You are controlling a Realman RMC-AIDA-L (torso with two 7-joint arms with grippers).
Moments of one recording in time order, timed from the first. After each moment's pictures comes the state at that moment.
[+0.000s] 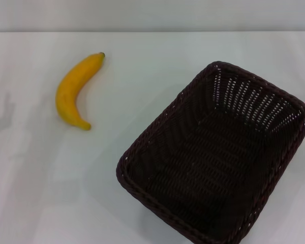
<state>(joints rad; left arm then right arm) -0.35 -2.09 0.56 -0.04 -2.41 -1.57 2.81 0.27 2.00 -0.60 -0.41 2.10 1.40 -2.39</state>
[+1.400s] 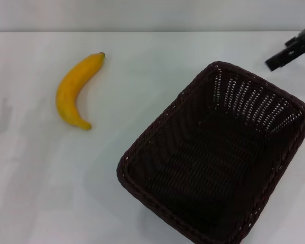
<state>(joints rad) -0.32 -2.09 0.57 -0.03 -2.40 -1.58 2.75 0.92 1.90 -0.88 -1.20 0.61 1.85 -0.75</state>
